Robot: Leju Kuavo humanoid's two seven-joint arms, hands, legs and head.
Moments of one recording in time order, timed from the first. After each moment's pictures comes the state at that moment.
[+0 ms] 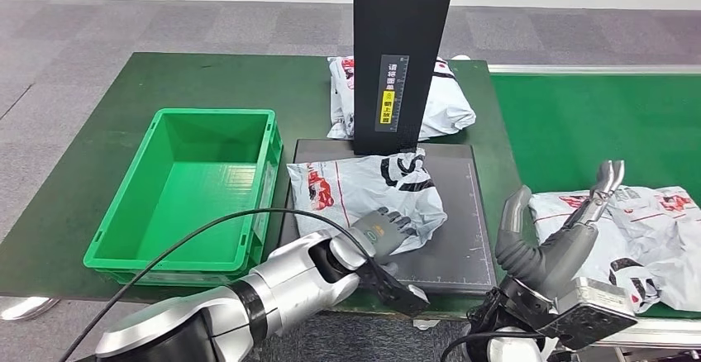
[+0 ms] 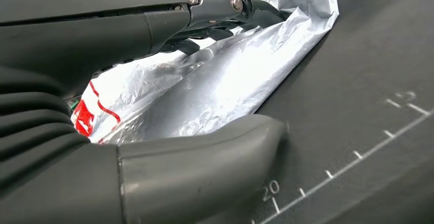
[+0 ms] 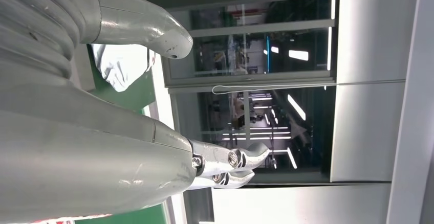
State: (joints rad) left arm -0.85 -0.36 -1.30 -0.43 -0.92 -0.30 0.05; right arm 0.06 0.19 0.27 -1.81 0.18 -0.70 -0.53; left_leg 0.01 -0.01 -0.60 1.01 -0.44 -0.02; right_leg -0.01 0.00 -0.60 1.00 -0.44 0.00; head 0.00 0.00
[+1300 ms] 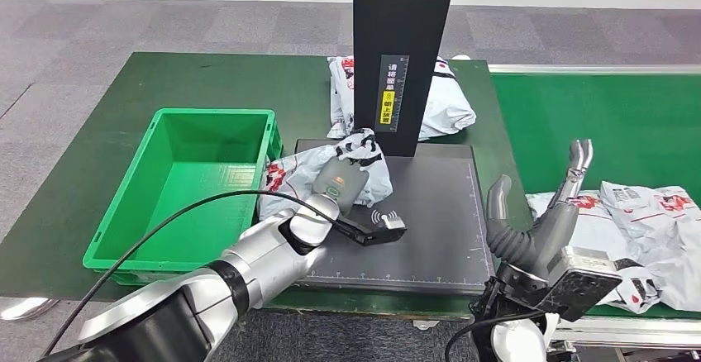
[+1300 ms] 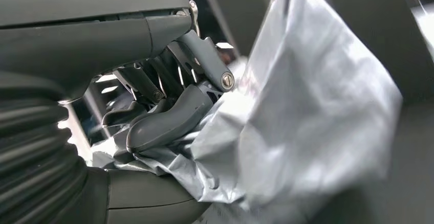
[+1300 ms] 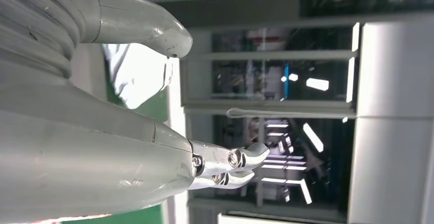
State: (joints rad) left arm -0.90 -0.29 -1.13 -0.30 -1.05 0.30 0.24; right arm 0.02 0.21 0.20 -1.78 0.23 -0.52 -0.42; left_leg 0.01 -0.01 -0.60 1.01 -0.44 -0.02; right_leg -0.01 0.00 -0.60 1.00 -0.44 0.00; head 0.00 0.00
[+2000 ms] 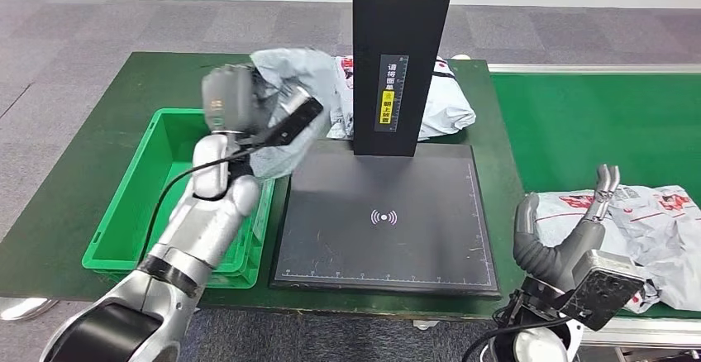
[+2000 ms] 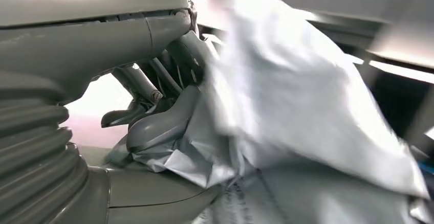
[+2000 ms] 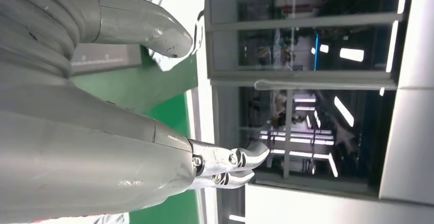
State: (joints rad) left arm -0.75 -0.15 -0.29 -0.85 -1.17 0.61 0.01; right arm 0.08 0.26 0.02 -1.78 0.25 -0.45 -0.40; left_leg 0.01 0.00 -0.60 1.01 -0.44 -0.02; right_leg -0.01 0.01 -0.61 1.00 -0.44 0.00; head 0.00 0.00
